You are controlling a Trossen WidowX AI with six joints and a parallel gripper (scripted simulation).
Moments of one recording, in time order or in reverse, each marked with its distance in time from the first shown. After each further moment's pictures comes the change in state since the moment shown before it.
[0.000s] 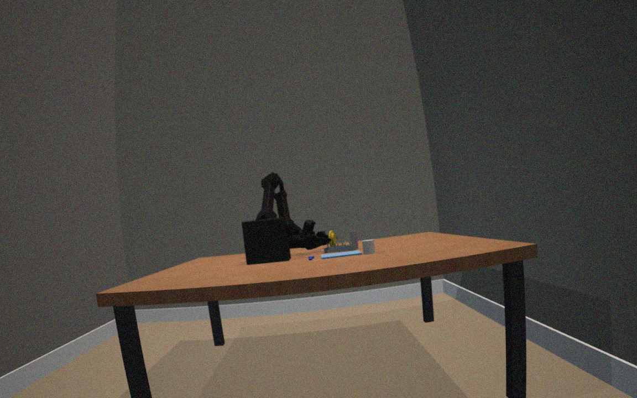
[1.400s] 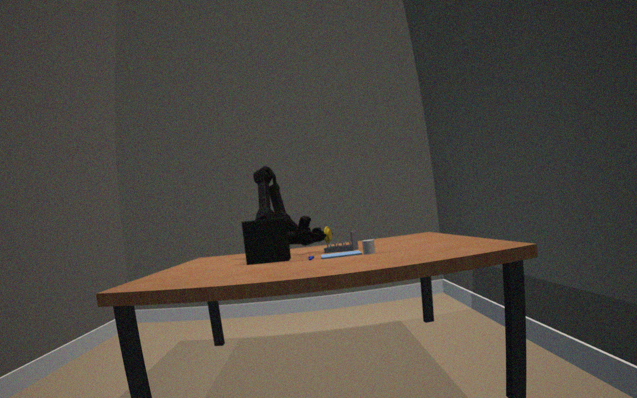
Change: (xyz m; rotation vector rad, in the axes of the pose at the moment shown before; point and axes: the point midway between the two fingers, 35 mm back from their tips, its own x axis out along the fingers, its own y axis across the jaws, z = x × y) arm -0.020 0.006 0.019 -0.006 -0.005 -0.003
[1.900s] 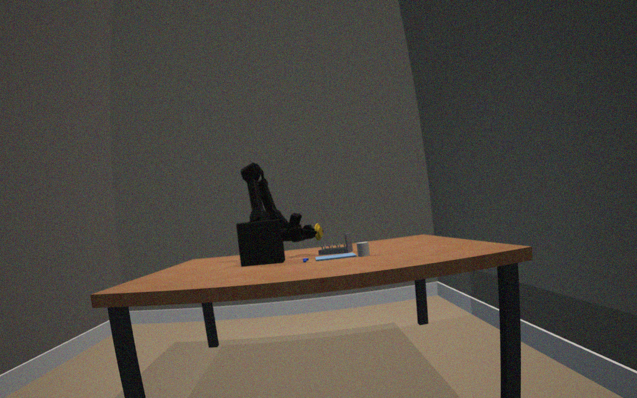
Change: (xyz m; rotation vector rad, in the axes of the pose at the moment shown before) arm -0.015 -0.001 0.023 -0.003 0.001 -0.002
